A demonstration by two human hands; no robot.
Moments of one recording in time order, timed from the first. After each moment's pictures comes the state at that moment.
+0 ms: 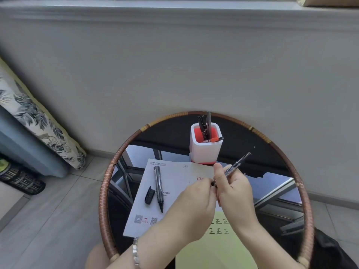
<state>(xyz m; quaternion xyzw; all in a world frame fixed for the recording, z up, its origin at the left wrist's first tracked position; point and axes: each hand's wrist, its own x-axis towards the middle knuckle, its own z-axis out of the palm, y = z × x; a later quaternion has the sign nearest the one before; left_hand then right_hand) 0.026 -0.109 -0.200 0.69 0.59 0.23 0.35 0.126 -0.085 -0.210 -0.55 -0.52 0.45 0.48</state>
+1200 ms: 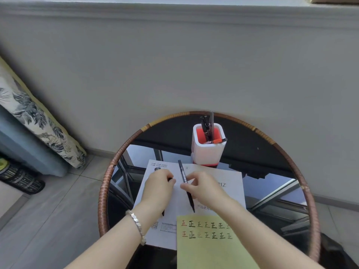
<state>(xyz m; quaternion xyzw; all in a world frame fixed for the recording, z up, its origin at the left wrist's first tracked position) -0.037 -0.060 -0.263 0.53 0.77 0.23 0.26 0.091 -0.034 -0.259 -0.57 -0.68 0.43 0.13</state>
